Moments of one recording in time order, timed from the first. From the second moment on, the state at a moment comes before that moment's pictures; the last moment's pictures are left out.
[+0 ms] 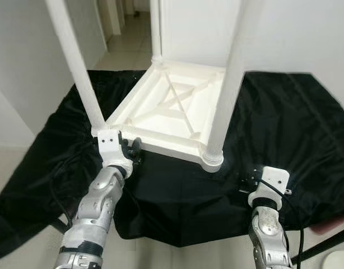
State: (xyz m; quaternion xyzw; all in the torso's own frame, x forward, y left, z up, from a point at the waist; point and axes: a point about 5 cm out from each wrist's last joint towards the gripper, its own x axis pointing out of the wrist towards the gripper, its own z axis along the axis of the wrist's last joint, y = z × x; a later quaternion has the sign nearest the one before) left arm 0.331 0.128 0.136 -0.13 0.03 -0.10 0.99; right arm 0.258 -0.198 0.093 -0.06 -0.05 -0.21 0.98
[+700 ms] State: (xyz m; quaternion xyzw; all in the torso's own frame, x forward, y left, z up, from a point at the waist) left arm 0.341 0.139 0.149 -0.08 0.02 -0.10 0.99; right arm 0.265 -0.195 0.104 -0.07 -0.11 -0.25 0.96
